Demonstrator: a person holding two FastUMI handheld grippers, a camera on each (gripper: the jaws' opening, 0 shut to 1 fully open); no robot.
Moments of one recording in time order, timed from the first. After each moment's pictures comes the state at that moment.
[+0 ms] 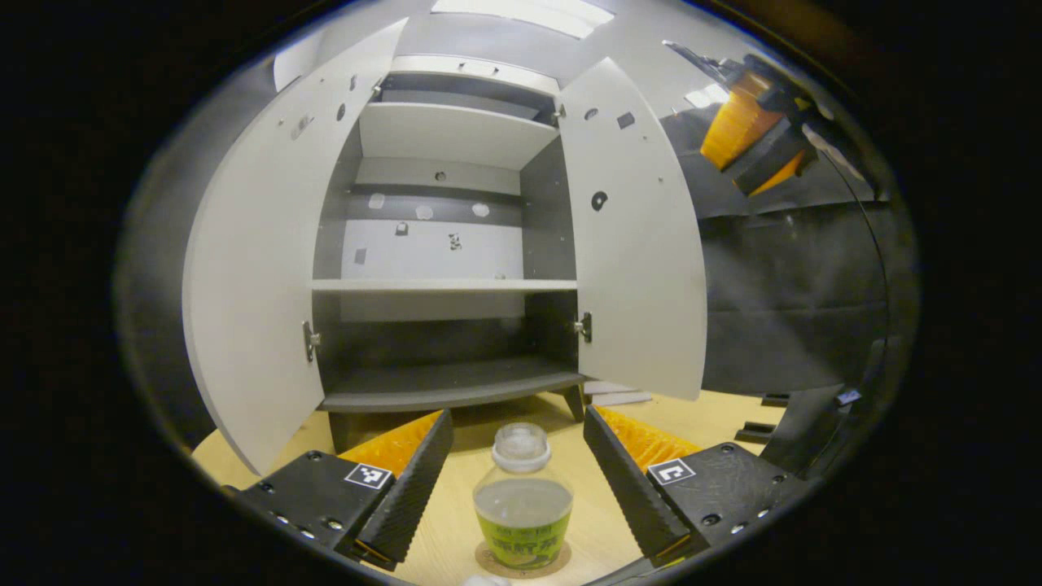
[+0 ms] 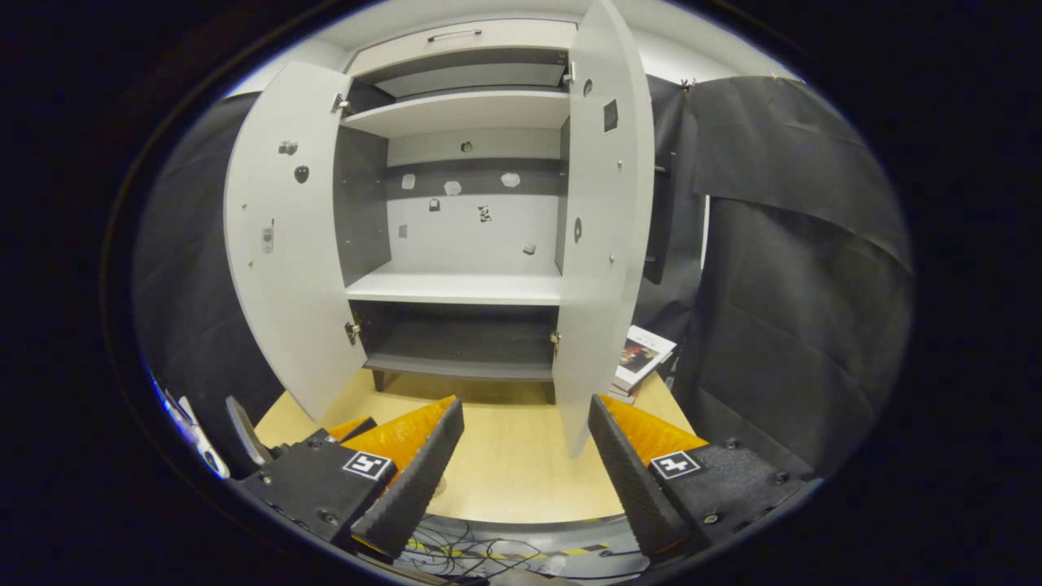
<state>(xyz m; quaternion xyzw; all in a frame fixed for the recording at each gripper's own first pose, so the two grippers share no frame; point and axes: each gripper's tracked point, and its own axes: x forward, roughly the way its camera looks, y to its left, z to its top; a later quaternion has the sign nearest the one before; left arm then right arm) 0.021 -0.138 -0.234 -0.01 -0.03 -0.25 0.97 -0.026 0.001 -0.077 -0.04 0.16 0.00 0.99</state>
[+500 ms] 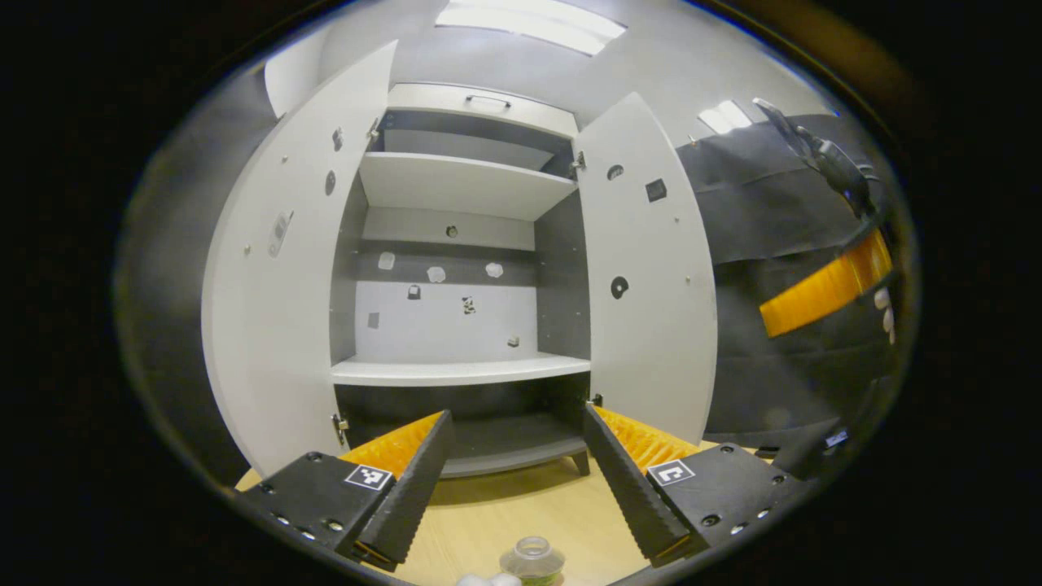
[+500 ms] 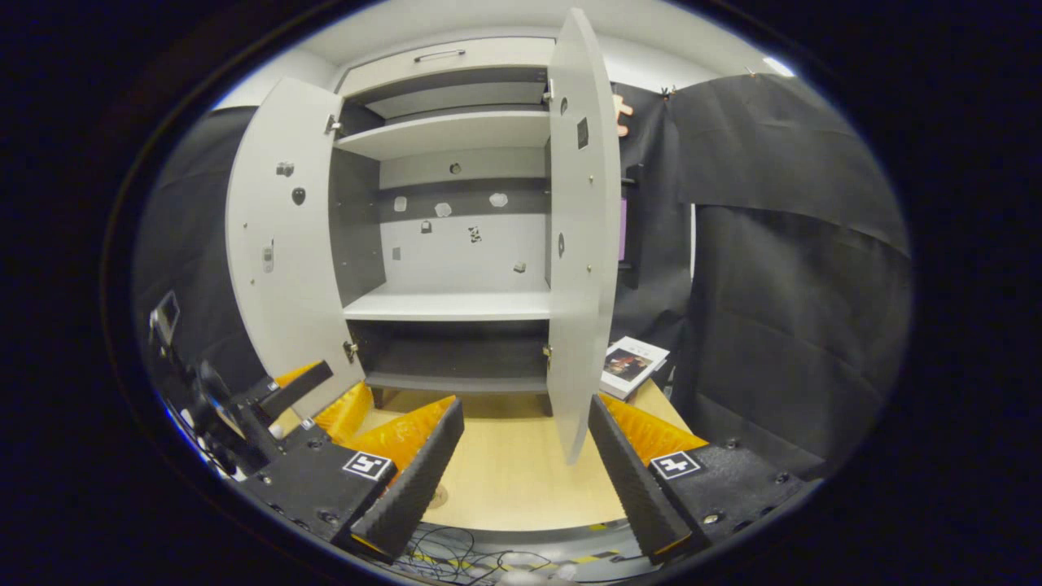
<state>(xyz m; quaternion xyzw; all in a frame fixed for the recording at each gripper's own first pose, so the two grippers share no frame) 0.028 -0.117 -0.105 -0.02 -0.03 -0.21 0.98 -0.037 -0.006 -0.073 -0.02 0.12 -0.01 0.99</state>
